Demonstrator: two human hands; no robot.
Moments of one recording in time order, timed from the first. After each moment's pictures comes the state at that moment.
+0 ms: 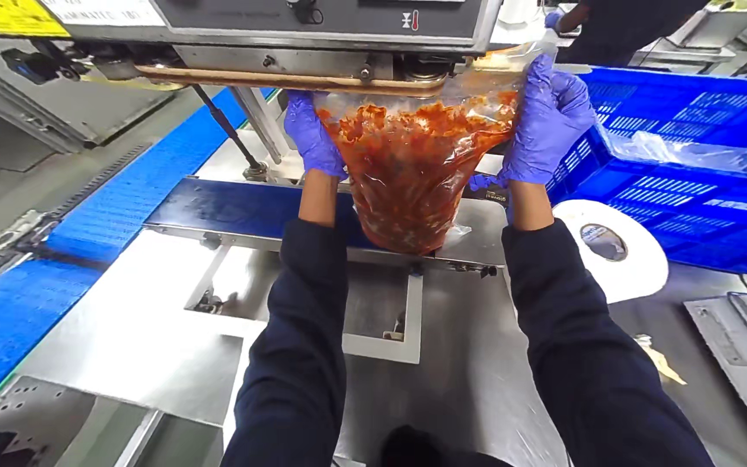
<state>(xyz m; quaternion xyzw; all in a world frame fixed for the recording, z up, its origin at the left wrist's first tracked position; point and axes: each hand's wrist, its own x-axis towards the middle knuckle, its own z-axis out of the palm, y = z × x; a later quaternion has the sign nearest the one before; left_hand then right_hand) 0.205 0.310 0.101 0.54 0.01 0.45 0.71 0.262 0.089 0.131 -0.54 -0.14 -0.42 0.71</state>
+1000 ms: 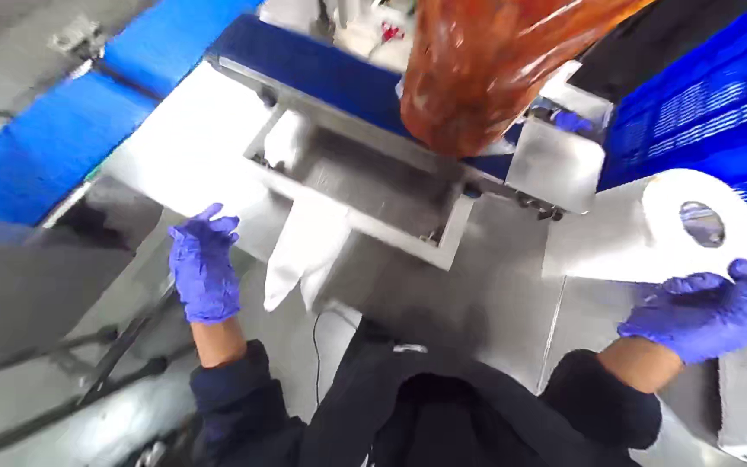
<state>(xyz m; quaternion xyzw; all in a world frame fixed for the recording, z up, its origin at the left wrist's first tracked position) -0.199 0.430 -0.091 0.59 0.27 0.42 0.64 0.088 -0.077 -0.014 -0.62 0.07 -0.26 0.74</state>
